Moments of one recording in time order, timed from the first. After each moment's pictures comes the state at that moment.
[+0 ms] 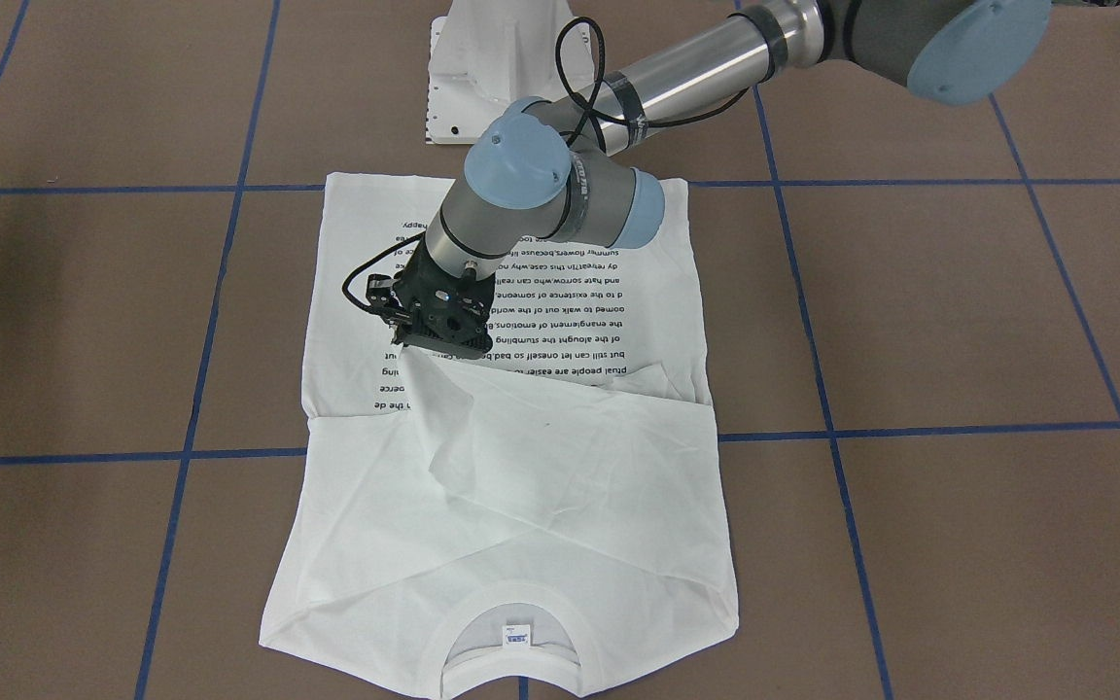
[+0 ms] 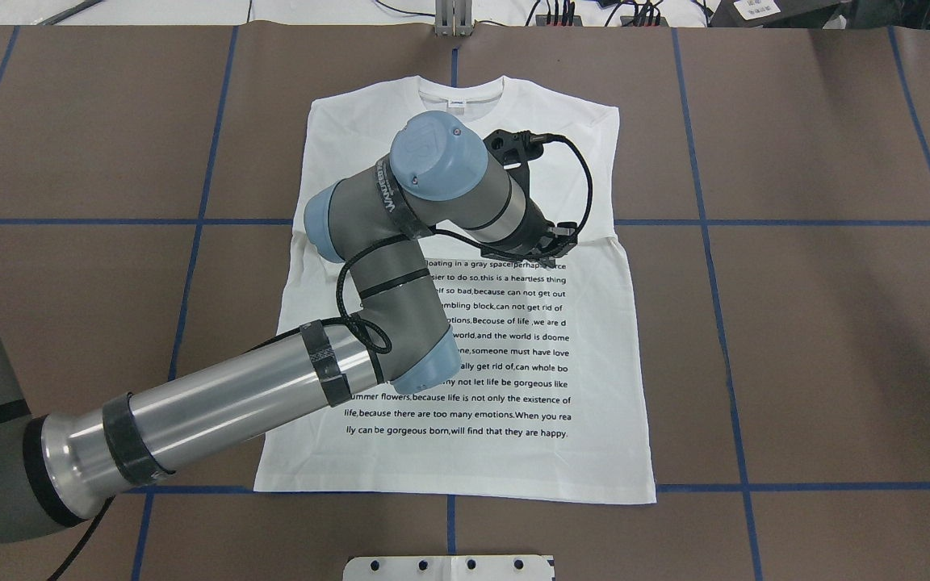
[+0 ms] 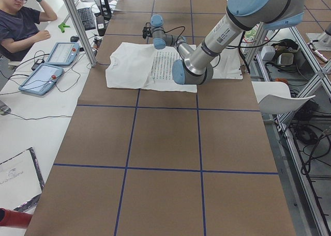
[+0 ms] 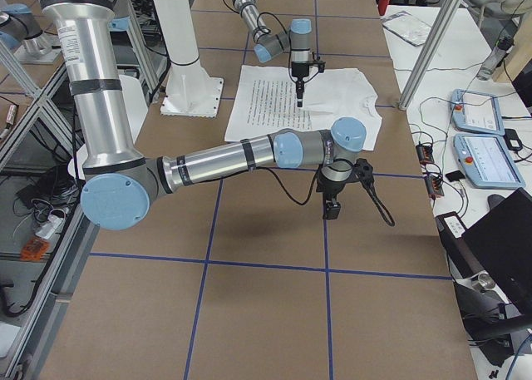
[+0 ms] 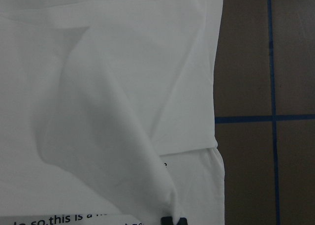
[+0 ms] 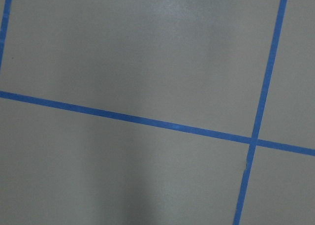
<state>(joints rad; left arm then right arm) -0.53 -2.61 -1.11 -2.26 -1.99 -1.32 1.40 -1.40 1.68 -1.72 2.32 0.04</state>
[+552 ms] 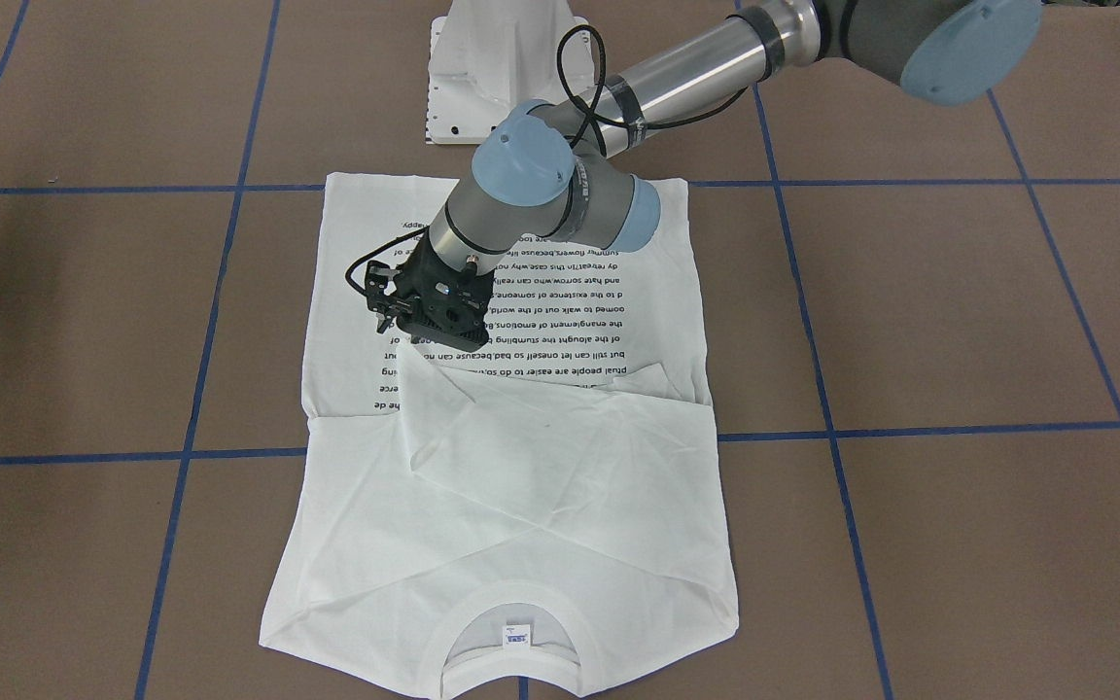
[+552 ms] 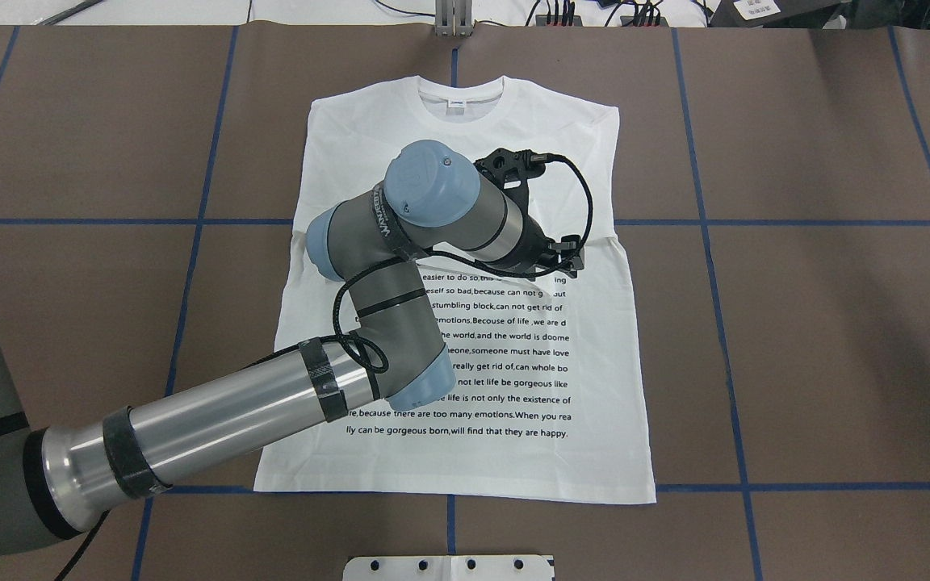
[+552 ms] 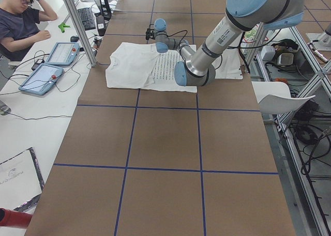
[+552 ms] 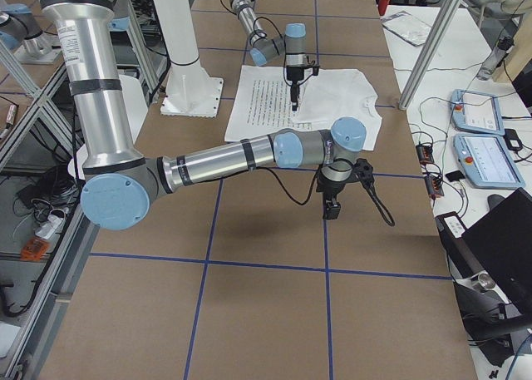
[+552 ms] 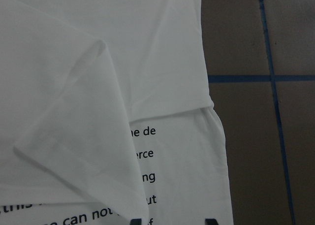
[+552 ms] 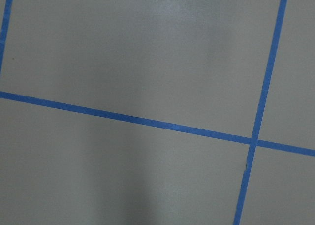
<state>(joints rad) -0.52 -2.59 -1.10 -2.33 -1.98 -1.31 1.40 -1.40 1.68 -1.72 2.32 0.05</state>
